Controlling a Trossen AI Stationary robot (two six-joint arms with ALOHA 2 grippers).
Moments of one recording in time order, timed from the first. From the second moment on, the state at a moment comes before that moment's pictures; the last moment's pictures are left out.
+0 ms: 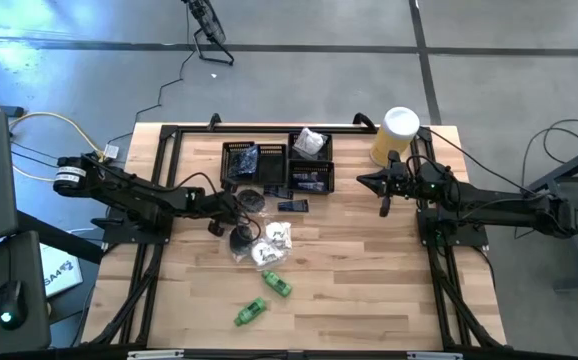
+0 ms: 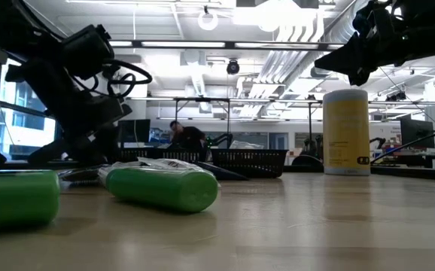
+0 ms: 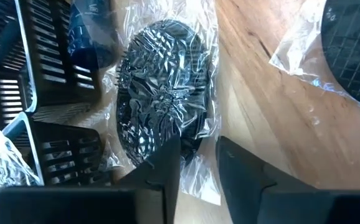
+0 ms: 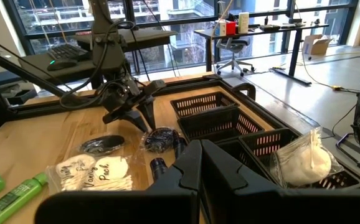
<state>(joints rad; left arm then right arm) 0.05 1.30 0.38 0.01 -0.34 0.62 -0.30 0.59 0.26 0.24 -0.05 0.08</state>
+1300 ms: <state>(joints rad) 0.05 1.15 0.56 -0.28 -0.29 0.47 -0.30 0.59 0.26 0.24 -0.05 0.08</state>
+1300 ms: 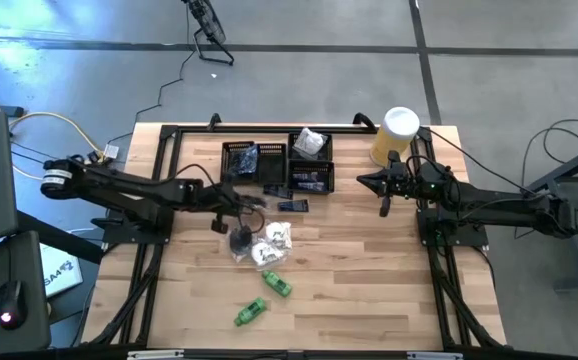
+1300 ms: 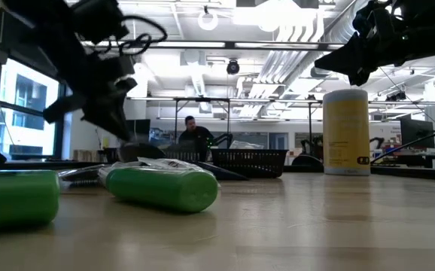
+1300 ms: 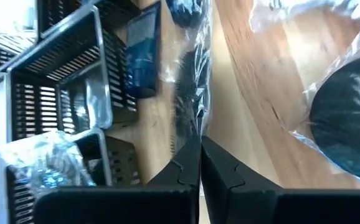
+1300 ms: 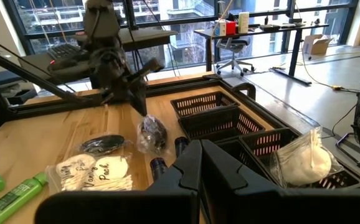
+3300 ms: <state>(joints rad) 0.59 1.08 0.84 -0.39 -0.46 0.68 -0.30 0.59 0.26 0.23 -0.05 0.08</state>
